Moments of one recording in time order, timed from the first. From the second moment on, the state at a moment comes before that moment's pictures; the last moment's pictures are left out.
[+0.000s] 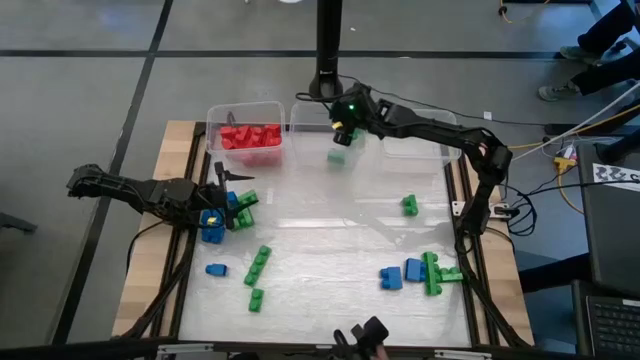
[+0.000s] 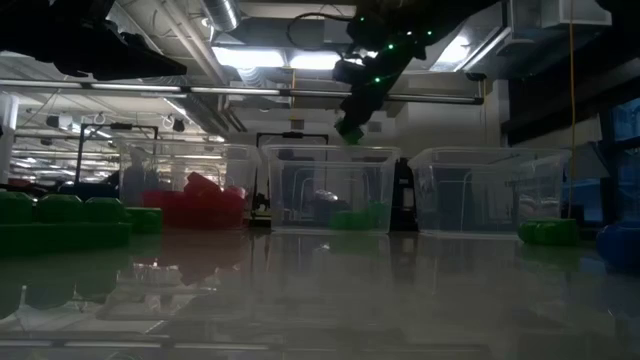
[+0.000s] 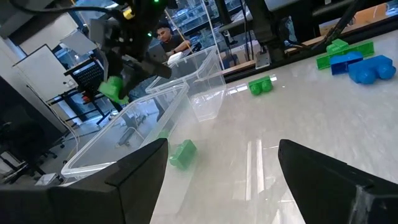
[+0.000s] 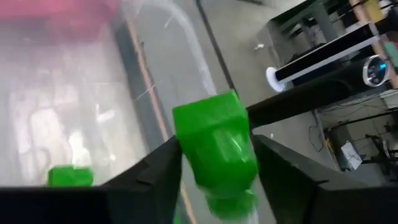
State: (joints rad) left arm -0.19 0.36 0.25 -0.01 -0.52 0.37; right arm -0.49 1.82 1.56 -0.39 0.35 -0.50
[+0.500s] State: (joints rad) left arm -0.19 0.36 0.25 -0.01 -0.52 0.37; right arm -0.31 1.81 1.83 -1.11 0.31 -0.38
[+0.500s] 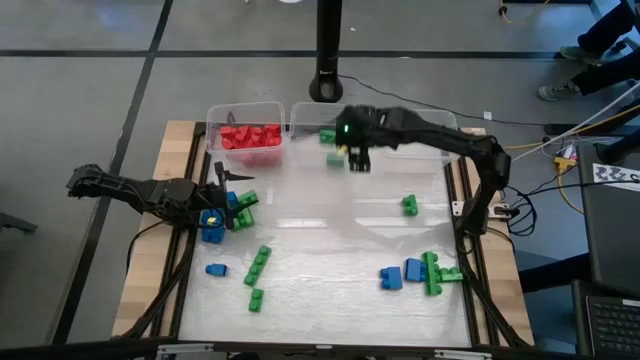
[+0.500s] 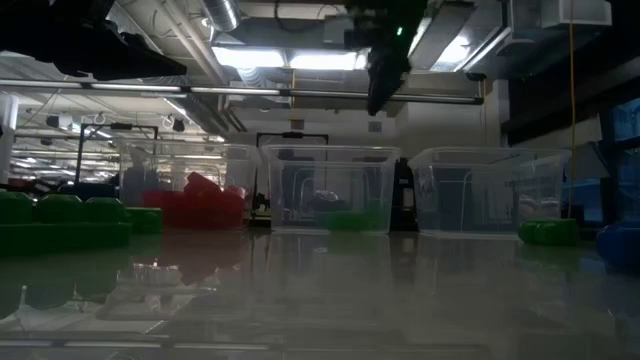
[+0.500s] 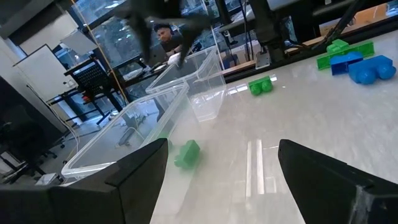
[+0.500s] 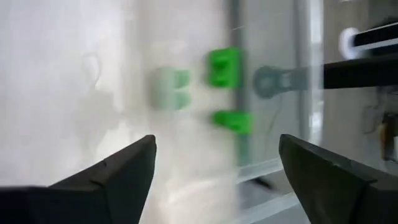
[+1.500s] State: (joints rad) left arm -0.19 0.36 0.25 -0.01 -0.52 0.37; right arm 0.18 1.25 0.91 -1.22 0.34 0.95
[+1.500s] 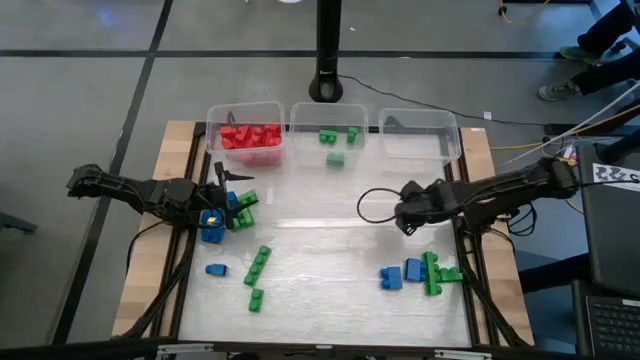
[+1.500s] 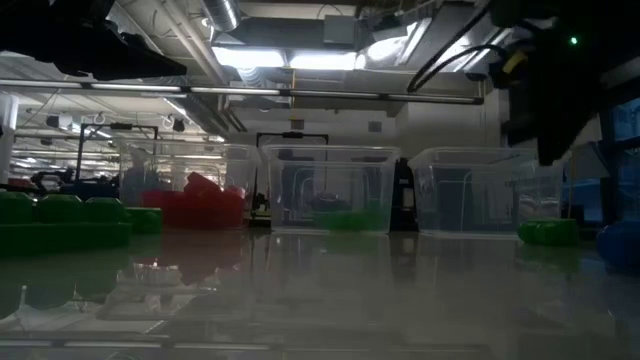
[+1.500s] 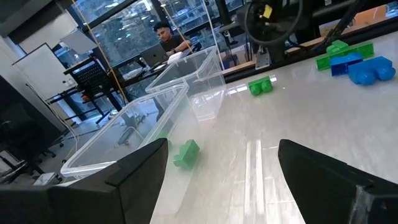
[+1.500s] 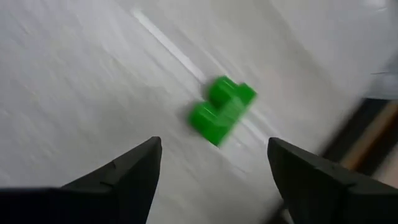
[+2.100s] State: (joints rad) left arm -0.19 0.36 0.25 -0.01 -0.52 0.35; right arm 0.16 1.22 0.67 -0.98 0.46 1.08
